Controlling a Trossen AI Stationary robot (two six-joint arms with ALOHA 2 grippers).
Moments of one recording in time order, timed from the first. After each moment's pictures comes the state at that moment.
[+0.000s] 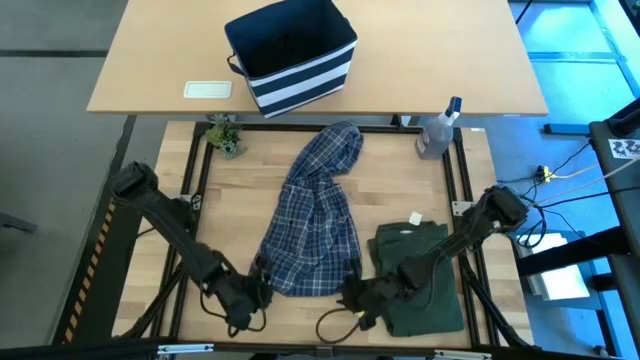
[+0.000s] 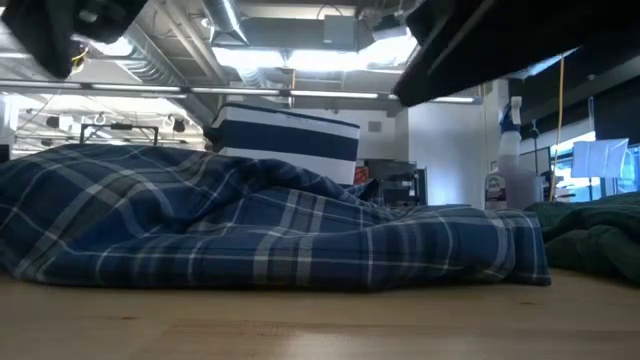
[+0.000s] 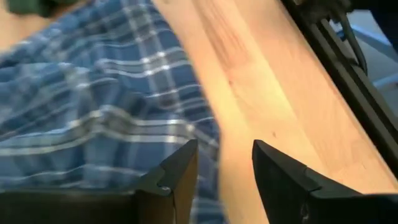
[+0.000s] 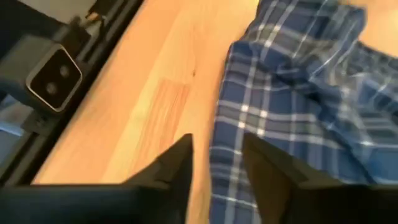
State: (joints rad) left arm -0.76 1.60 1.02 -0.43 -0.36 -0.28; right arm 0.62 1.83 1.15 -0.09 0.32 0.15
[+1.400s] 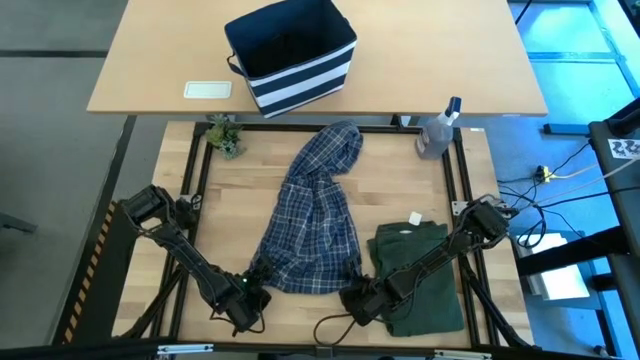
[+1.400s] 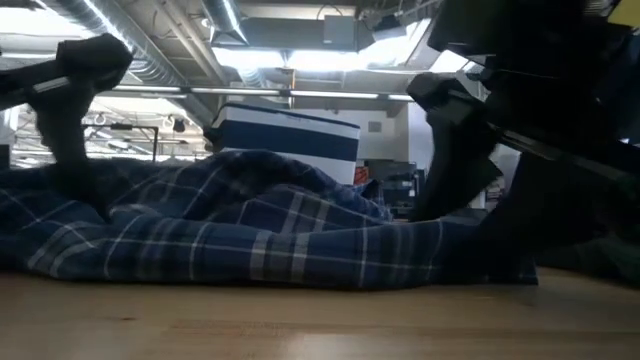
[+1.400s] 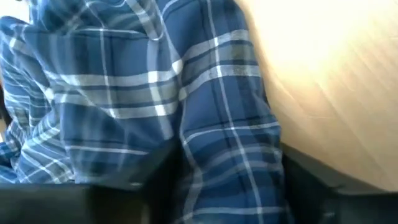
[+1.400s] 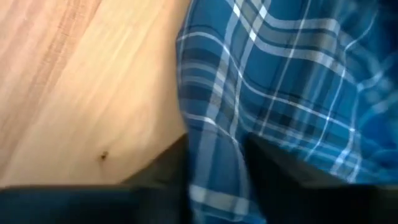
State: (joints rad) left arm -0.81 1.86 1.01 -0.62 -0.66 -0.04; right arm 0.63 2.05 1.20 -0.33 0.53 0.03
